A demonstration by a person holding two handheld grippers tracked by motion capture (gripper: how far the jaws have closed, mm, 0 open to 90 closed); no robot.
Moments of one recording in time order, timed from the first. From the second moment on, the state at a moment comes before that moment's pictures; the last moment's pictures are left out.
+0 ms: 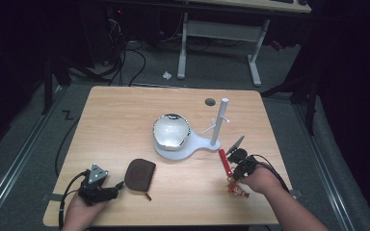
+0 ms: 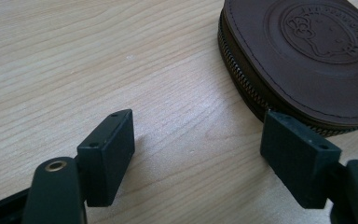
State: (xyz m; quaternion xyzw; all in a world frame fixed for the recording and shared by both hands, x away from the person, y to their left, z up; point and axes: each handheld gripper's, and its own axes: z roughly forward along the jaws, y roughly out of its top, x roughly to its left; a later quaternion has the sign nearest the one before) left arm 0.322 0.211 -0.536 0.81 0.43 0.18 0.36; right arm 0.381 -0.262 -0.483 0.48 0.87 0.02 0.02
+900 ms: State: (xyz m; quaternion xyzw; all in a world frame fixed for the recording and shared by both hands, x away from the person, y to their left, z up) left arm 0.323 0.211 -0.536 0.81 0.43 0.18 0.36; right arm 0.349 -0.224 -0.466 0.40 0.91 0.03 0.06
